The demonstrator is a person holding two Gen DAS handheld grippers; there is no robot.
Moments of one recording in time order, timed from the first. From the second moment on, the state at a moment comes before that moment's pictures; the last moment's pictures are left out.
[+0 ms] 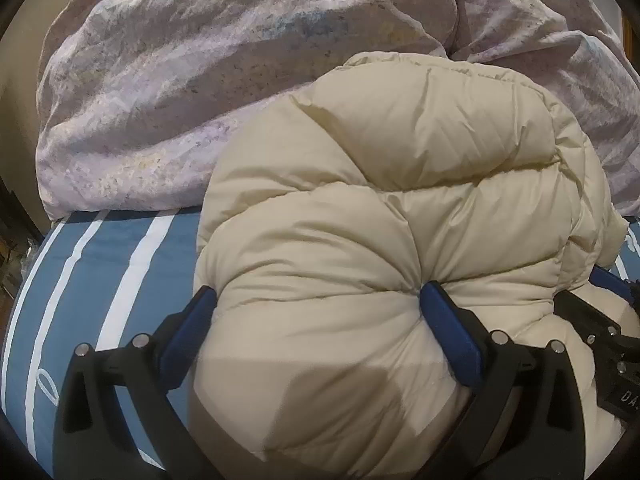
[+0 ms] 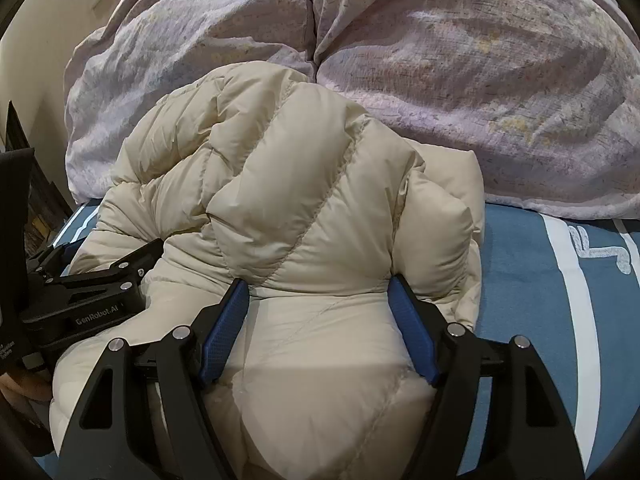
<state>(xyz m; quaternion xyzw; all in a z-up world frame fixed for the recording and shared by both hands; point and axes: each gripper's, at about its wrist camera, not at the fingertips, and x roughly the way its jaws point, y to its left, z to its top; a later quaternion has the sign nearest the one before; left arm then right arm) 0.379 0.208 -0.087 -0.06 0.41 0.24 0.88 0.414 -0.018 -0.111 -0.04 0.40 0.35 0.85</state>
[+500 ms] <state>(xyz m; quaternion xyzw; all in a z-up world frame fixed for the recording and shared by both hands) 0.377 0.201 -0.082 -0.06 0.40 0.24 0.88 0.411 -0.017 -0.110 -0.05 0.39 0.34 0.85</state>
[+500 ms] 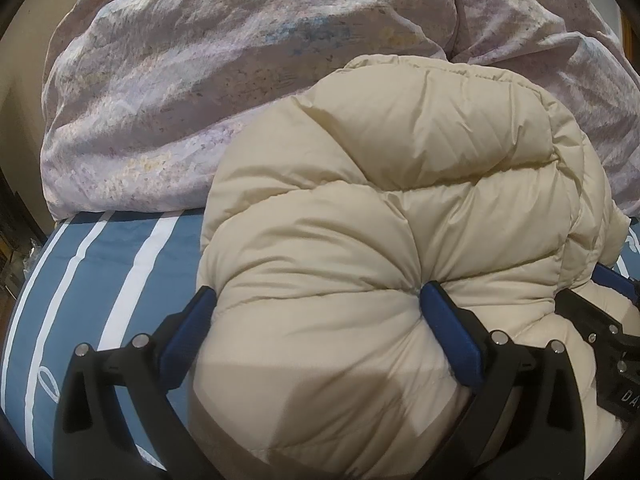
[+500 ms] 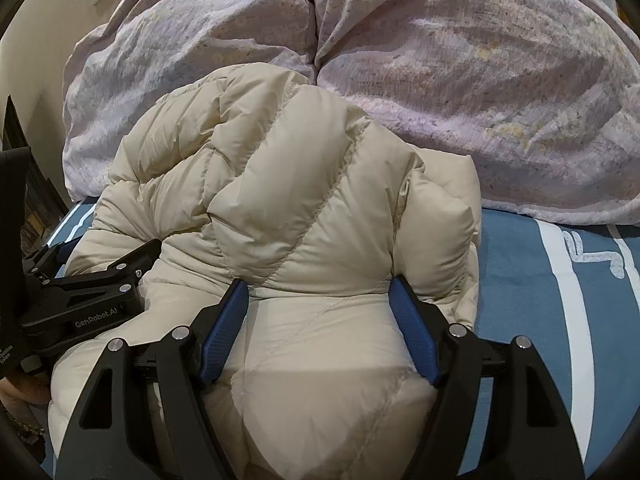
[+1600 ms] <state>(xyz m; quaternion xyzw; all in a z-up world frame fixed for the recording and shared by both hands) 0.359 0.188 -0.068 0.00 0.38 0.25 0.89 0.397 -0.033 -0.091 -0.06 0.41 0.32 0.85</state>
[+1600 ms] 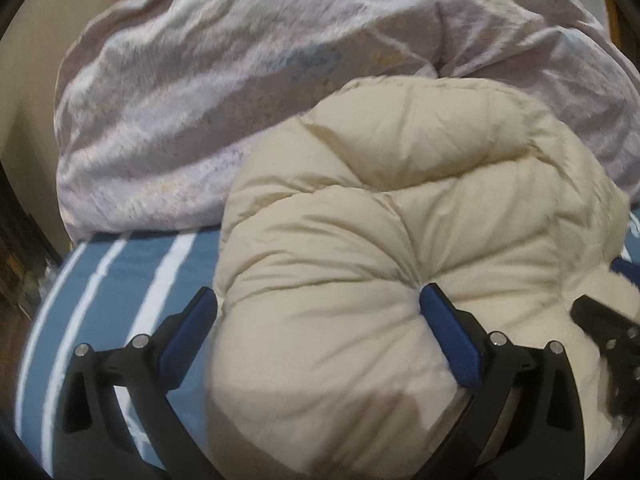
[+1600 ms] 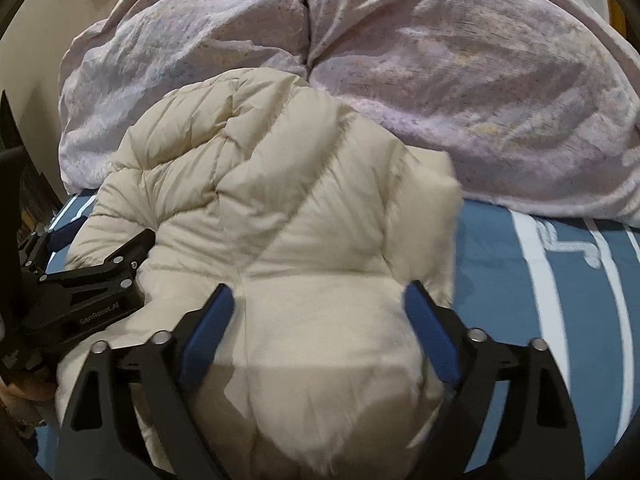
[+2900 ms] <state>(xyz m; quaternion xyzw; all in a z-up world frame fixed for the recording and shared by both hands) 0.160 0.139 0.040 -0.13 0.42 0.19 0.88 0.257 -0.117 -0.012 -0.01 0.51 0.31 0.80</state>
